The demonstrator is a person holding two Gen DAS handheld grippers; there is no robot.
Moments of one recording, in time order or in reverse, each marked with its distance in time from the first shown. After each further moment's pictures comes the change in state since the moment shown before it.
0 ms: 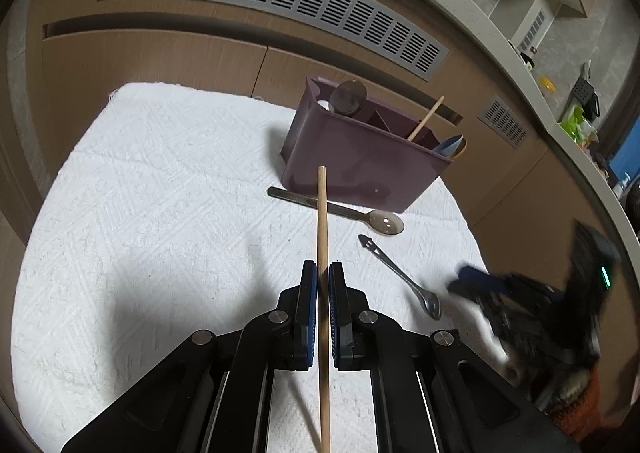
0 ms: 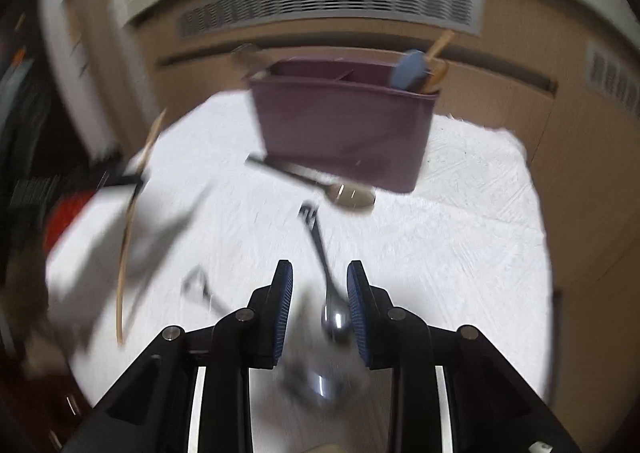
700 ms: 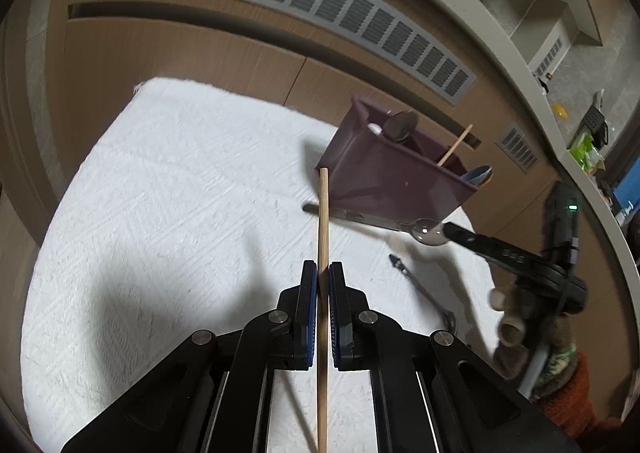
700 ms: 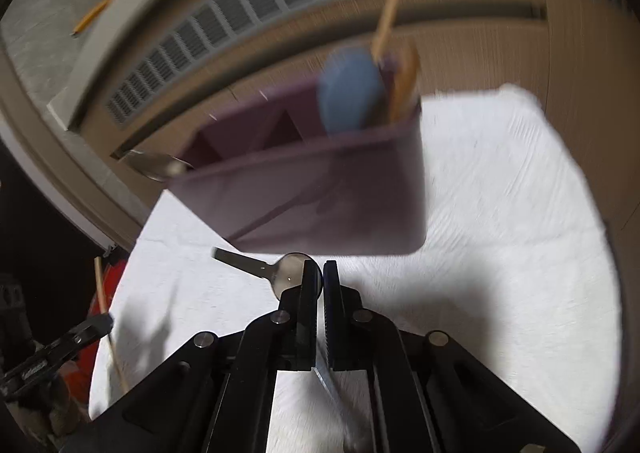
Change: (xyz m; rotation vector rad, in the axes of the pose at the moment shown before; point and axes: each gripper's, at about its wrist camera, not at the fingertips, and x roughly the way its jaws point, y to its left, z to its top) left arm -0.004 0.035 0.011 -0.069 -0.033 0.004; right arm 0.048 -0.033 0.050 0.281 -0.026 0.052
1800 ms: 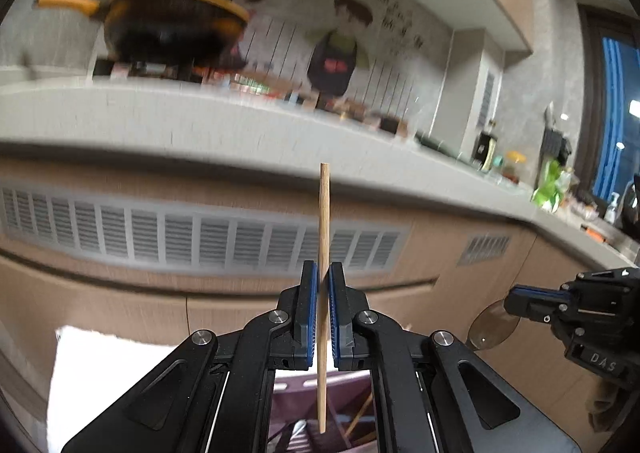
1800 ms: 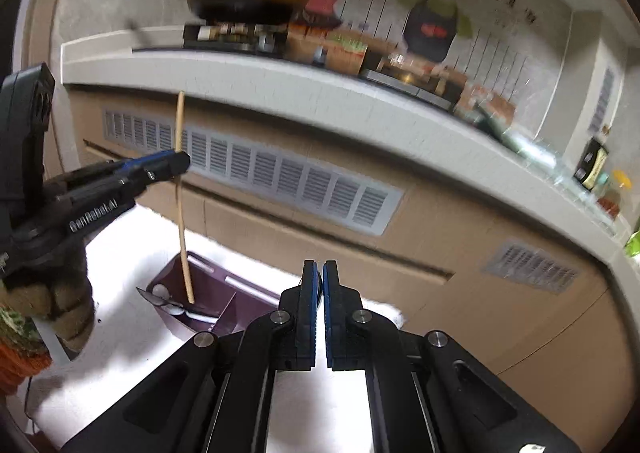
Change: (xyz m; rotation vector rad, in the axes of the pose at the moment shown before) left arm 0.052 -0.126 0.185 0.263 -0.367 -0.086; right arm -0.117 0.073 0.144 -0.476 -0.156 -0.363
